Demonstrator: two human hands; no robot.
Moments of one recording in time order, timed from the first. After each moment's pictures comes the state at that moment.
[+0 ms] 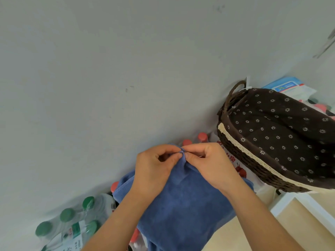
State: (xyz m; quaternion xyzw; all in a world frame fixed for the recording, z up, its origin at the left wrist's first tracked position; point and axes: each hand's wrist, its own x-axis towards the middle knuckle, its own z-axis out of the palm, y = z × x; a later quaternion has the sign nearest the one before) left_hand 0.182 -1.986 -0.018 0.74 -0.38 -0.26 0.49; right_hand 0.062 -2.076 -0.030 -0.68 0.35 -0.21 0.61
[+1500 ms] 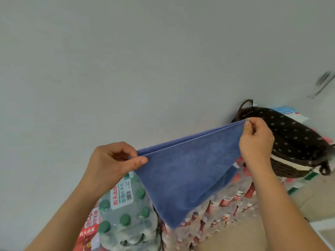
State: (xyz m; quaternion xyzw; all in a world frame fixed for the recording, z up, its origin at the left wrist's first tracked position) left_hand 0.197 -1.736 0.077 0.75 -0.39 -0.12 0.52; right_hand 0.008 -1.998 0.039 -0.69 0.47 -0.48 0.27
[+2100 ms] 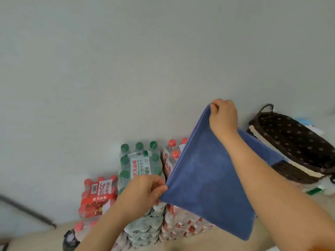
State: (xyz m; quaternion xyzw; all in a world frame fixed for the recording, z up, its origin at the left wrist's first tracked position) left_hand 0.152 -1.663 -0.008 0.82 -0.43 -0.24 0.30; right_hand 0.116 -1.950 0.051 -0.84 0.36 -0.36 0.20
